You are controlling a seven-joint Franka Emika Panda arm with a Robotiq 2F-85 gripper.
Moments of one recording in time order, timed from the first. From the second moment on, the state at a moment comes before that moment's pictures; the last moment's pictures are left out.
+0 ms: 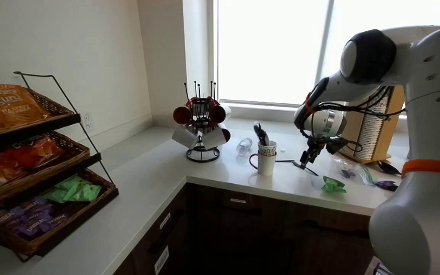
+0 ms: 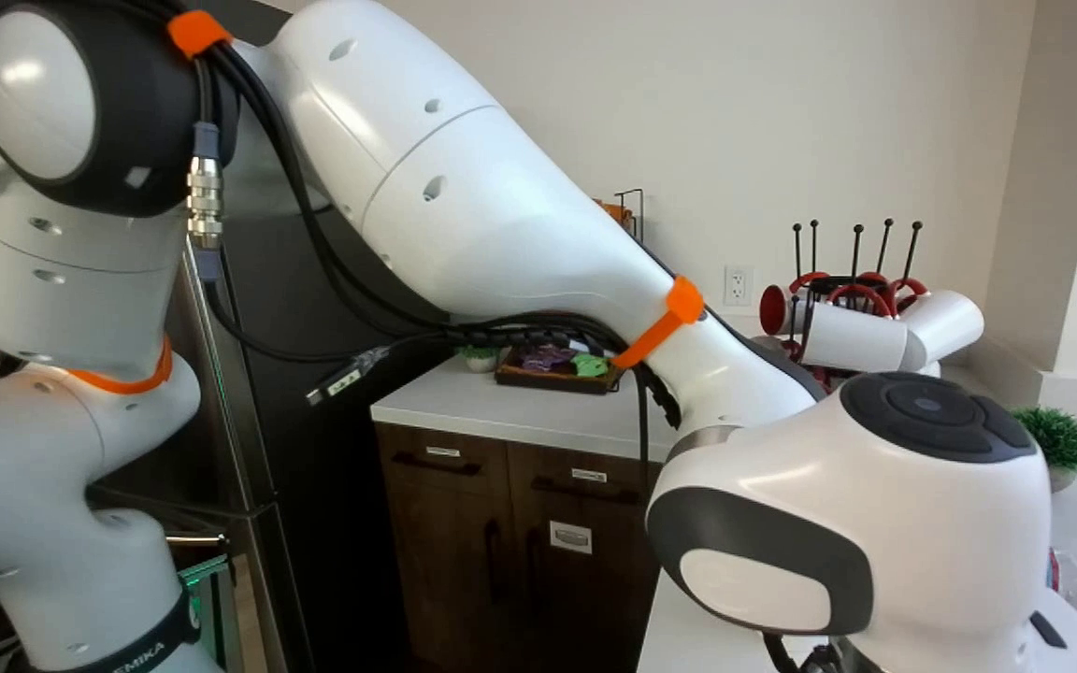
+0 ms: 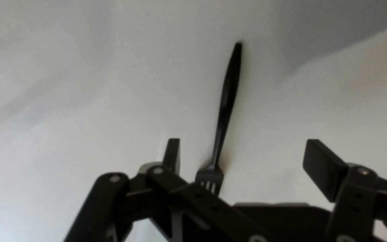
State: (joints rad) arm -0.78 0.55 -0.09 -1.86 0.30 2.55 -1.11
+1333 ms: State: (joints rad) arm -0.83 0.61 -0.02 -1.79 0.29 2.54 -1.21
